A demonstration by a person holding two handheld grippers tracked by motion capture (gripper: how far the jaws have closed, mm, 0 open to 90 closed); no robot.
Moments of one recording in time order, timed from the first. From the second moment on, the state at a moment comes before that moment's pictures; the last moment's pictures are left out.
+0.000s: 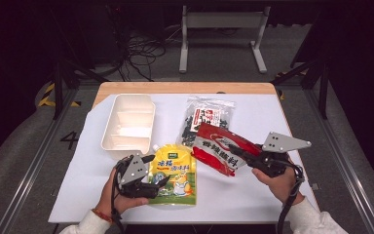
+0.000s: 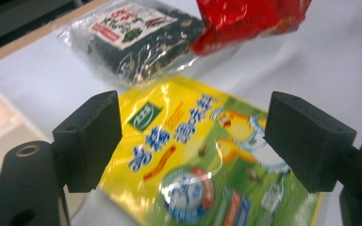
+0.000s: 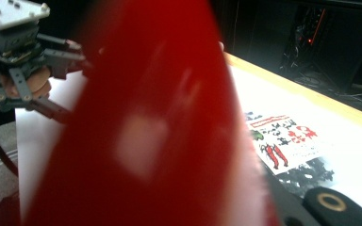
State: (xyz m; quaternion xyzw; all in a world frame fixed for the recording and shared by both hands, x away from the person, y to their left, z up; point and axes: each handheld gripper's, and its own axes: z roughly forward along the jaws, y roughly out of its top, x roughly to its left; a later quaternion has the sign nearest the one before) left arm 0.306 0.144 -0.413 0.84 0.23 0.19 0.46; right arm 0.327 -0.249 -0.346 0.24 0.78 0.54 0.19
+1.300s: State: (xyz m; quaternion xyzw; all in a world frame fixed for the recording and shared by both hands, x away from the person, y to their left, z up) left arm 0.257 0.219 -0.442 0.81 0.33 0.19 0.44; right arm 0.390 -0.183 -0.312 0.21 0.77 0.57 0.19
